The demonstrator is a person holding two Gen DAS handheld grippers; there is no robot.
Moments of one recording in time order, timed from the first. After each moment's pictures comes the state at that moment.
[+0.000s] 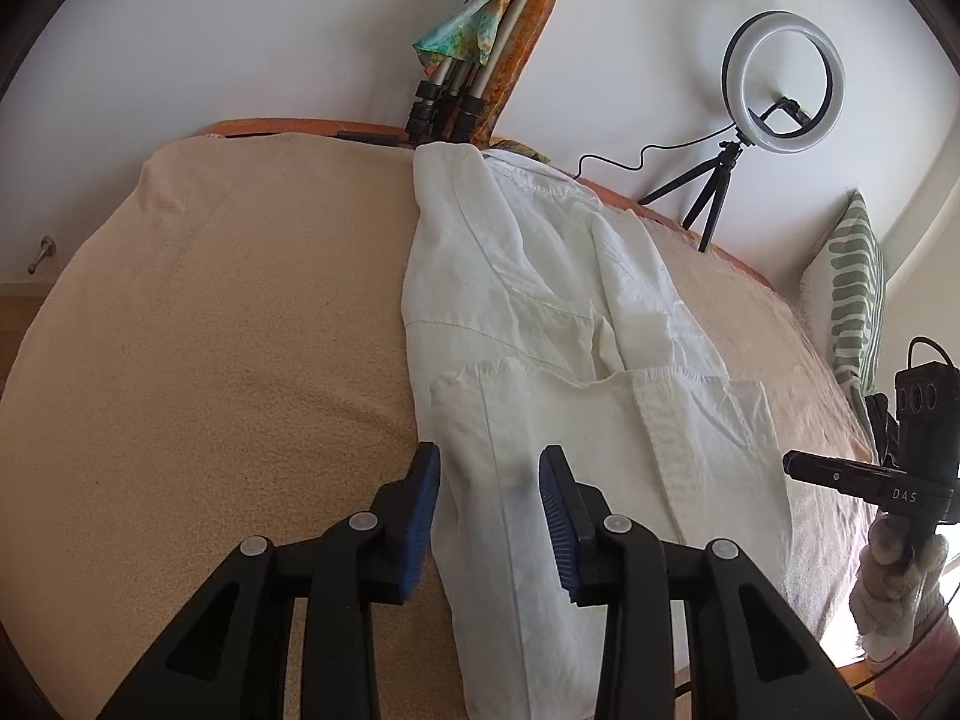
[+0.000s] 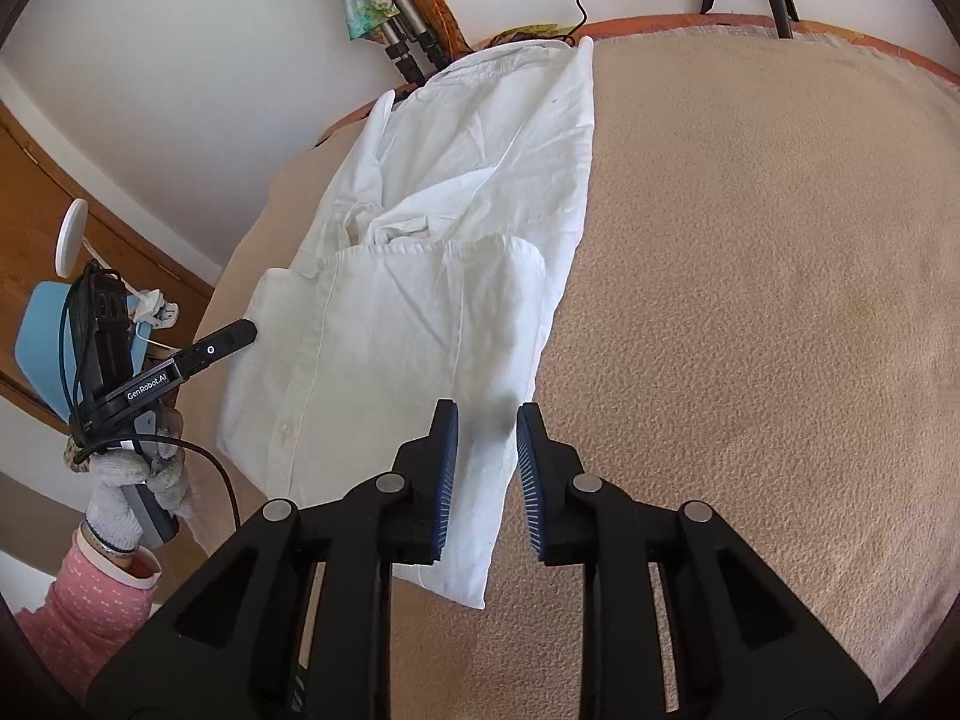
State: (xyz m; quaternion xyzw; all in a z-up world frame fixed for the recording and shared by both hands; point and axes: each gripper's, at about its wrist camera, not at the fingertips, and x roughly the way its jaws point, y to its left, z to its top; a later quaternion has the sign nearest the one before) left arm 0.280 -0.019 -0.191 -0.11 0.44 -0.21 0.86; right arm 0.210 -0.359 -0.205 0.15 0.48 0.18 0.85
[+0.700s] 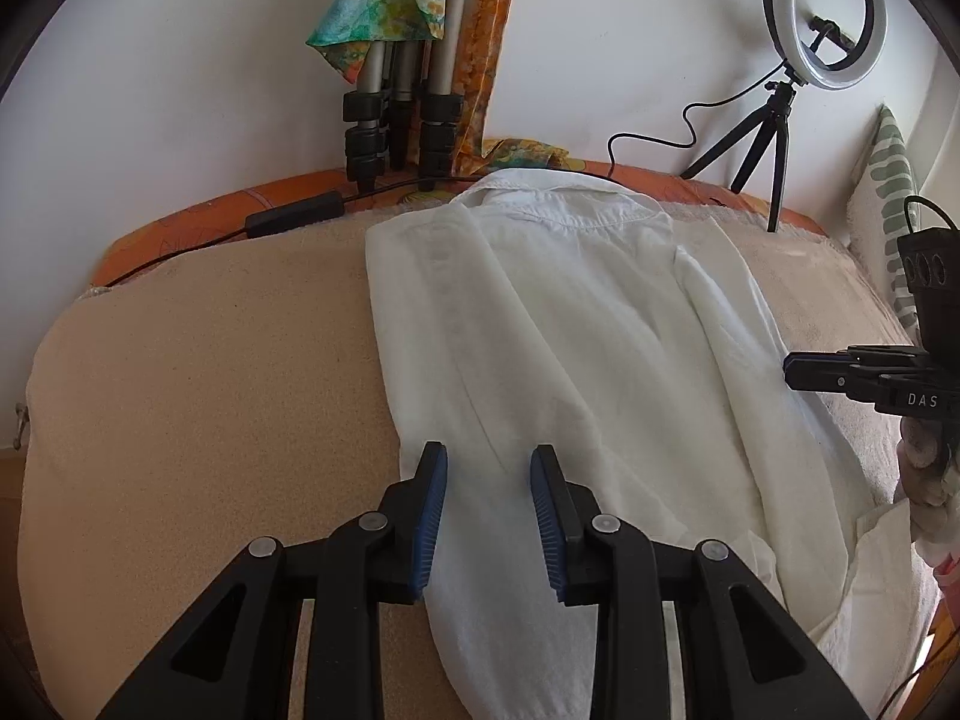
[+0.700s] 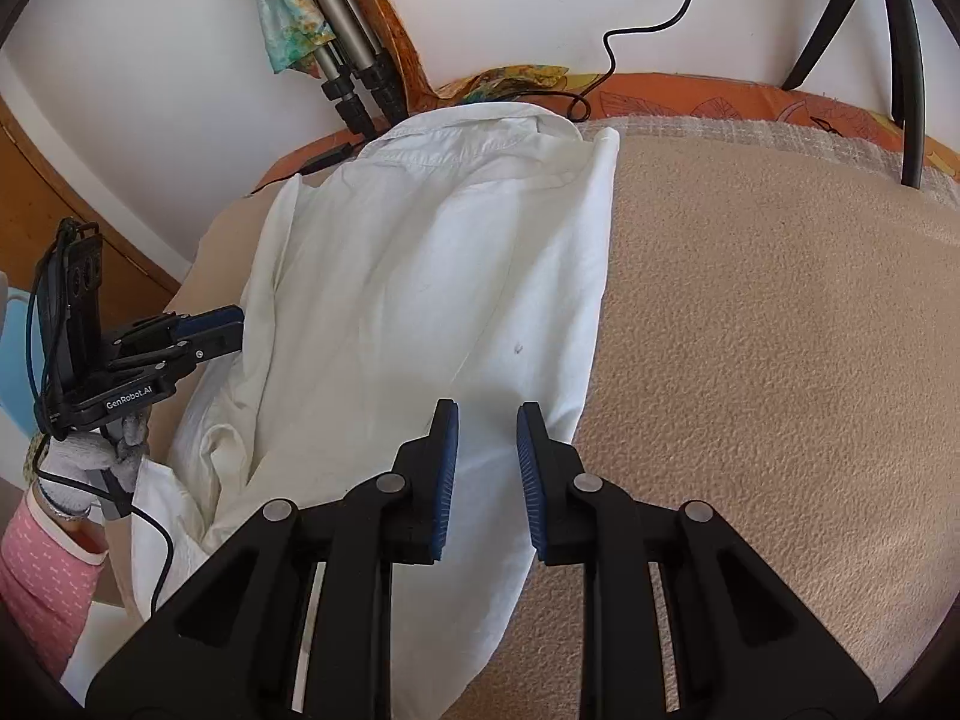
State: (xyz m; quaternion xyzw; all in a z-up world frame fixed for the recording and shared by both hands) left arm 0.447 -0.073 -0.226 0.03 0.45 -0.22 0.86; right arm 0.395 -0.351 -0.224 0.09 0.49 0.18 0.85
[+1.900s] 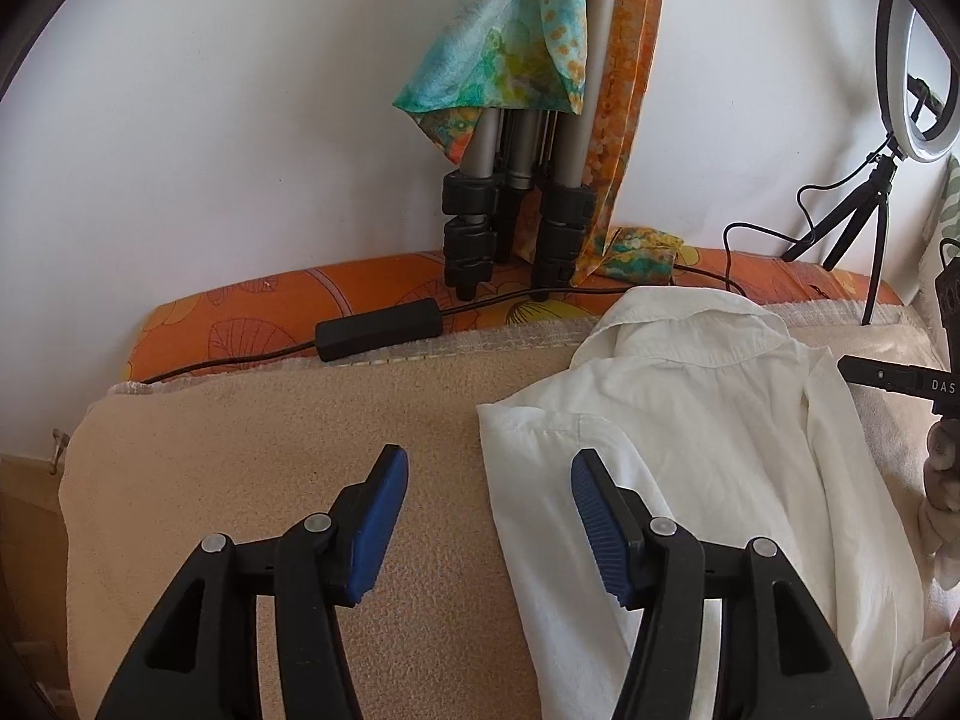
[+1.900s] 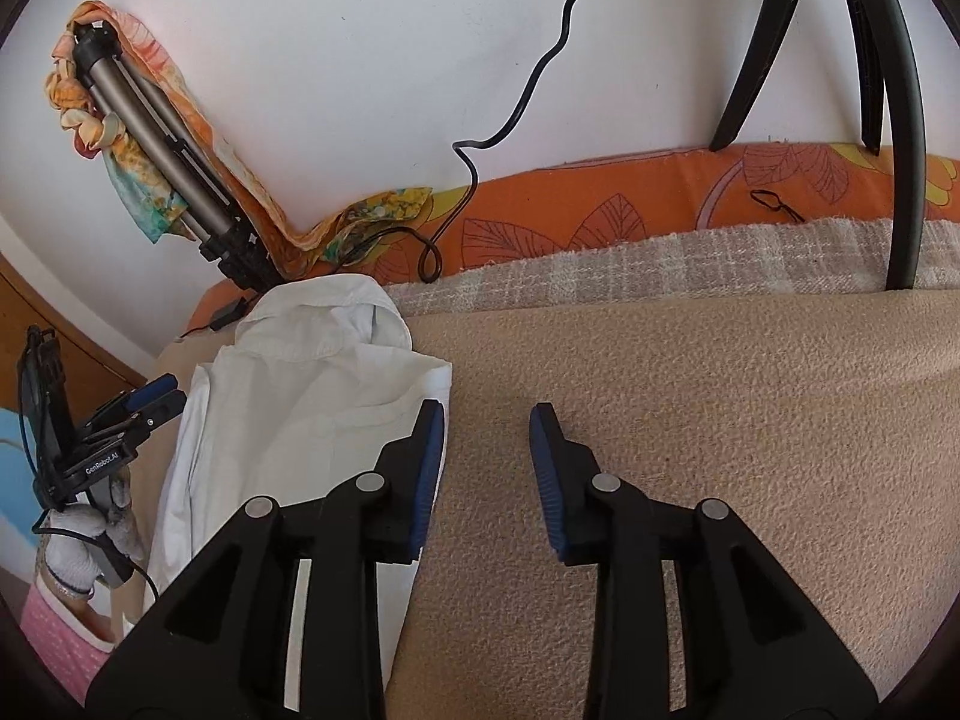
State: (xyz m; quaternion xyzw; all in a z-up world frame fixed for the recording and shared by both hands) left arm 0.526 -0.061 -0.216 0.02 0.43 -0.15 0.89; right arm 0.485 -0.412 -0.230 0.15 0.44 0.13 0.87
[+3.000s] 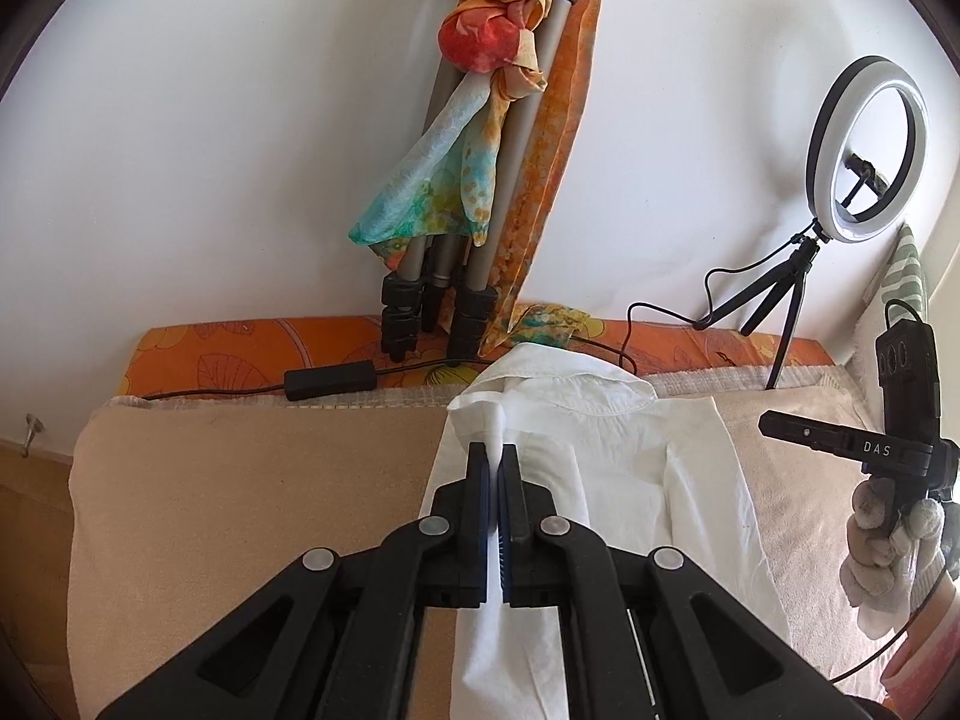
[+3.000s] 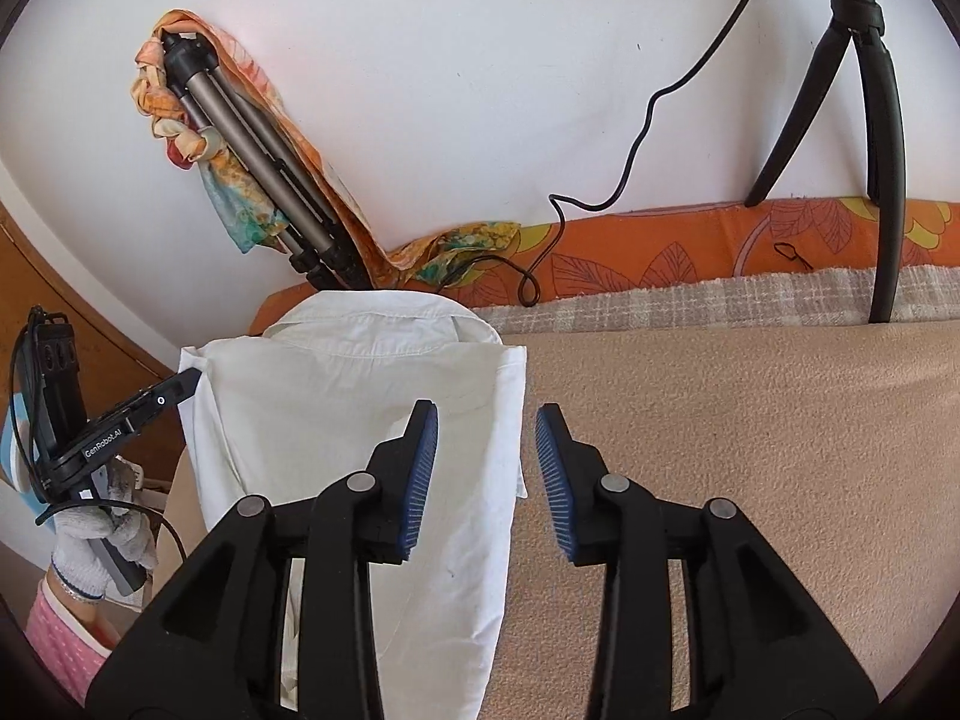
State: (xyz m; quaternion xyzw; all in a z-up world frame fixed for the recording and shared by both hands) left arm 0.493 -0.065 -0.143 -0.05 0.41 -0.19 0.89; right arm 0.457 -0.399 -0.187 0.17 0.43 0.15 0.87
